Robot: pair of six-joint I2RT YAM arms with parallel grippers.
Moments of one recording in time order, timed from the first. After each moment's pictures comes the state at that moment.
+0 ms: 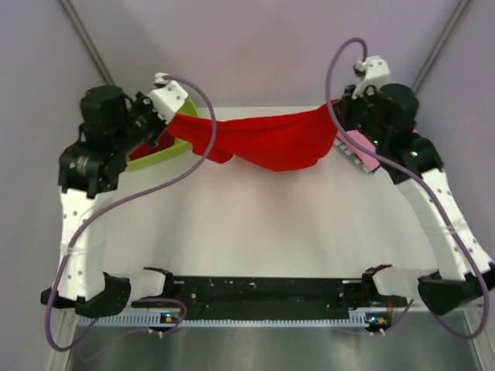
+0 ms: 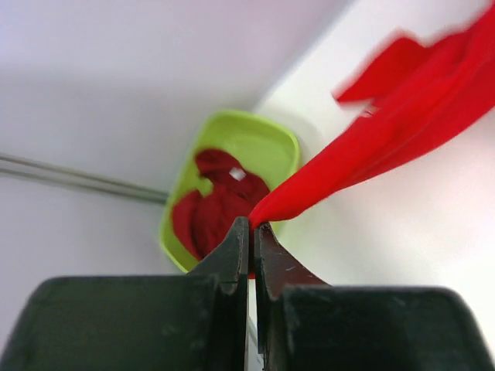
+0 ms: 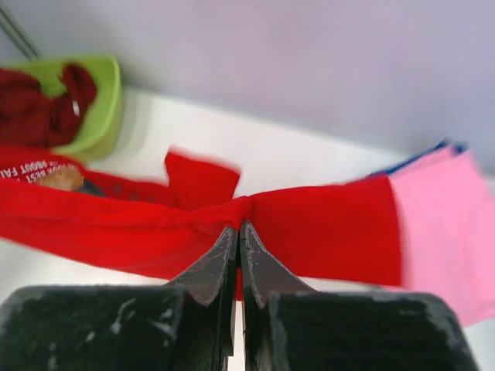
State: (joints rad) left arm -0.24 1.26 1.82 -0.96 0.10 0.66; right arm 0.38 1.30 1.52 -0.50 0.03 0.09
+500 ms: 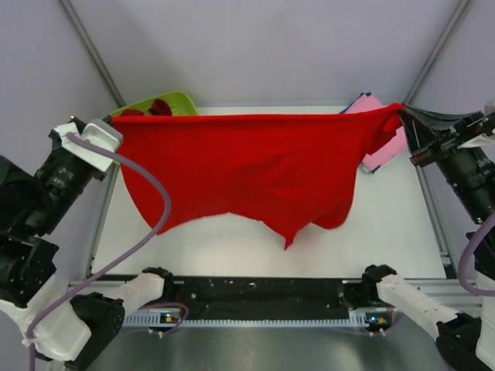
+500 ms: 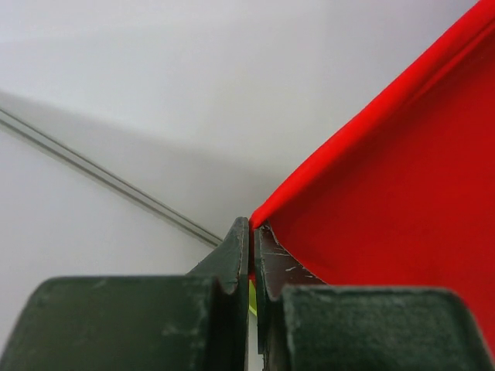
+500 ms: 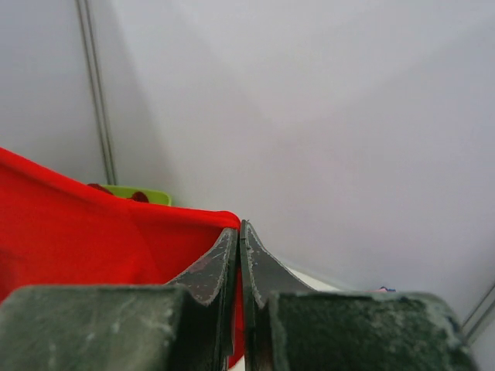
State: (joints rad) left arm -0.24 1.08 2.31 -1.14 0.17 0.69; right arm 0.39 0.84 1.73 -0.56 -0.09 -0.08
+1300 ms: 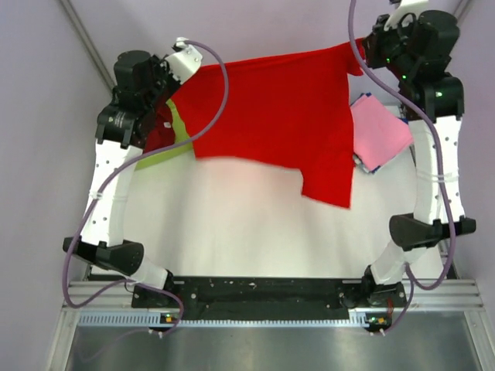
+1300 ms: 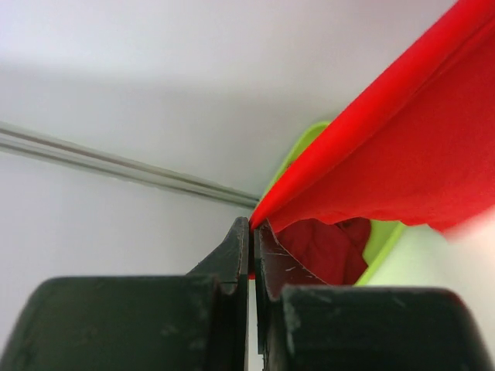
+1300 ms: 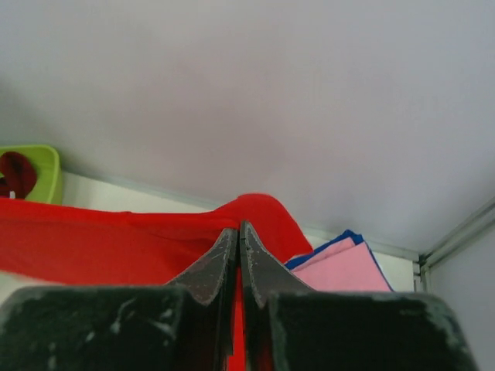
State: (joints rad) left arm -0.25 1.53 2.02 -0.73 -0.15 0.76; right arm 0.15 1.73 2.39 -0.74 -0.07 -0.05
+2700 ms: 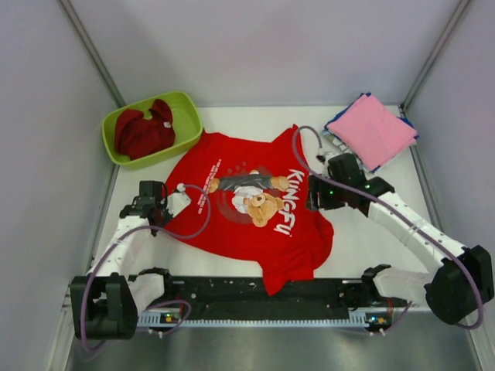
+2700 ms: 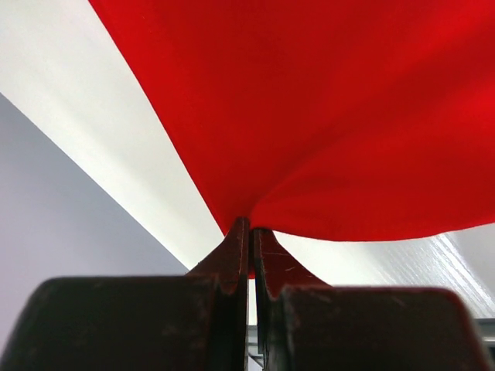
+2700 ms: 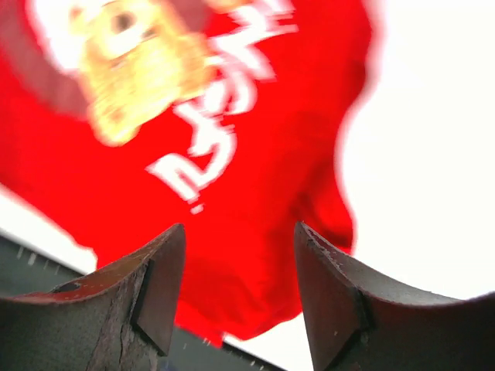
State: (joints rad) left arm 0.02 1.06 0.60 -0.65 -0.17 0.87; right arm 0.55 1.17 0.92 -0.65 -0.14 0.28
